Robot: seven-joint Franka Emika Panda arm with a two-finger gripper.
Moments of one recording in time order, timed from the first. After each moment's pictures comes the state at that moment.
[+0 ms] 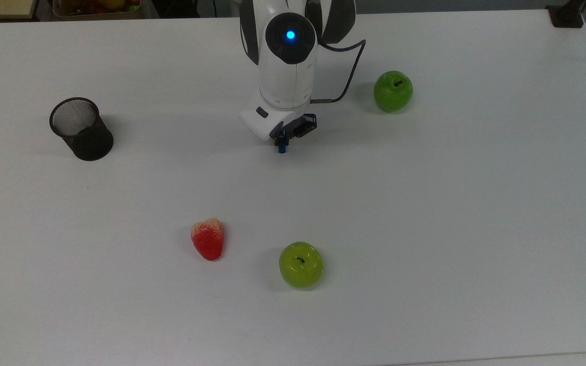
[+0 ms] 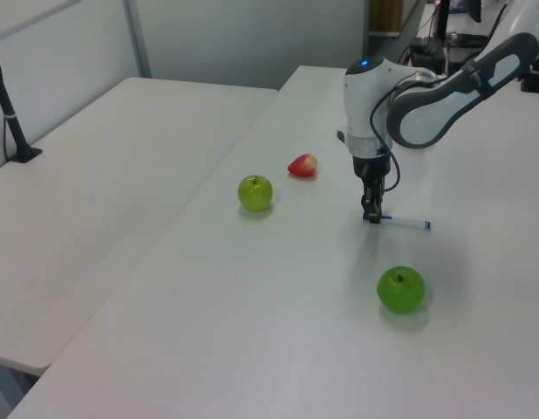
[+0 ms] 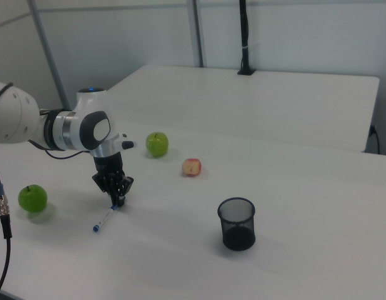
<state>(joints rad) -0.05 0.40 0.28 -1.85 -0.17 2.13 0.18</state>
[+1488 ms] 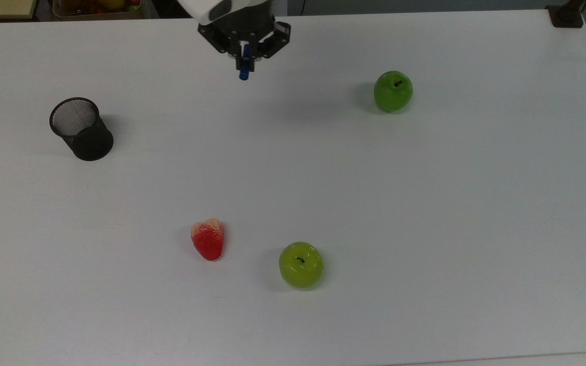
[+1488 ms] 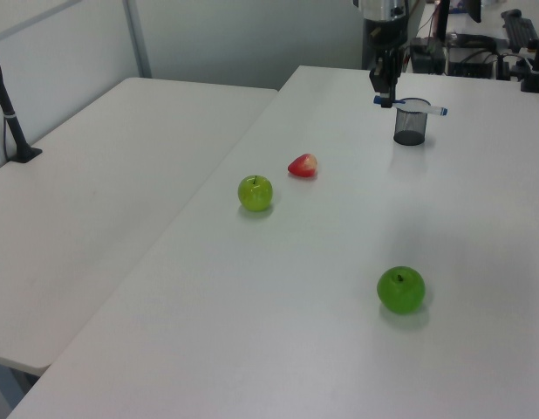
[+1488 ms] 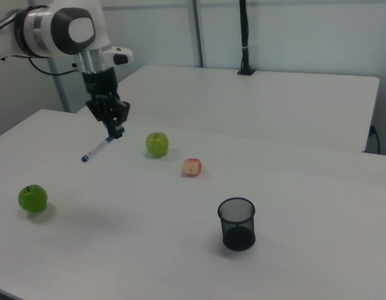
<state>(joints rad) -0.11 0.22 0.26 -1.47 -0.12 1.60 0.17</state>
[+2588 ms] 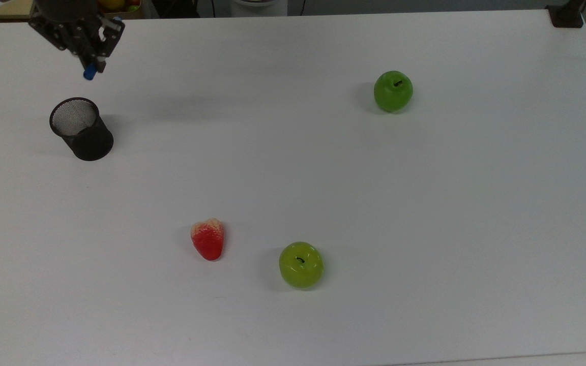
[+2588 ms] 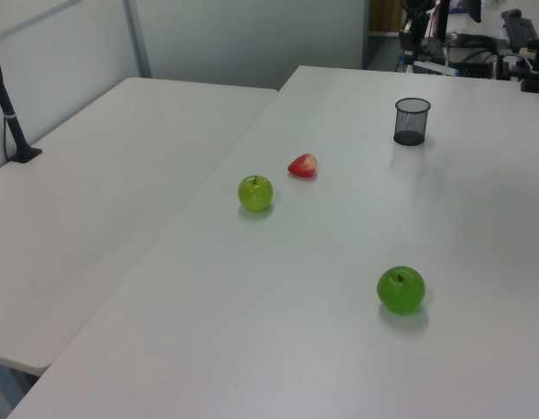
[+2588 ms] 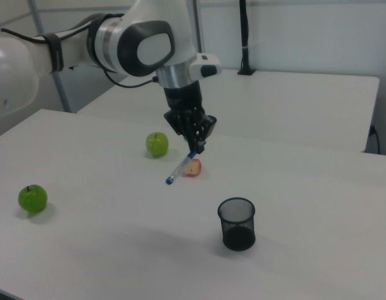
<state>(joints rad) -0.34 0.24 0.10 -1.47 -0.08 1.79 -0.15</state>
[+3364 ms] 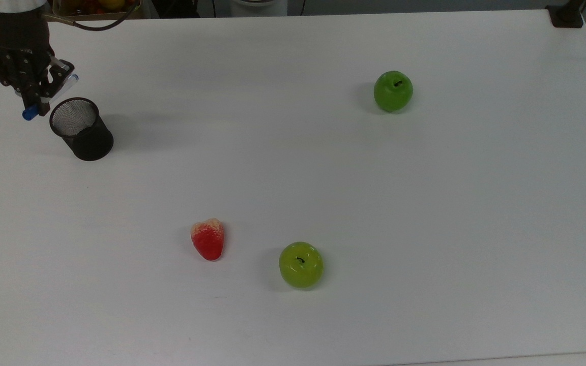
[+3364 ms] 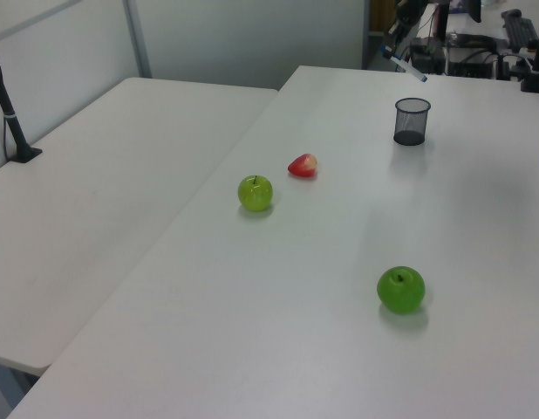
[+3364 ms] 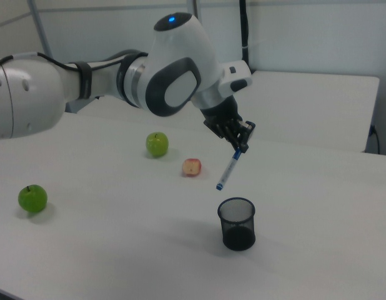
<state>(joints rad) -0.43 0.28 0.10 -1.59 -0.08 2.27 -0.15</state>
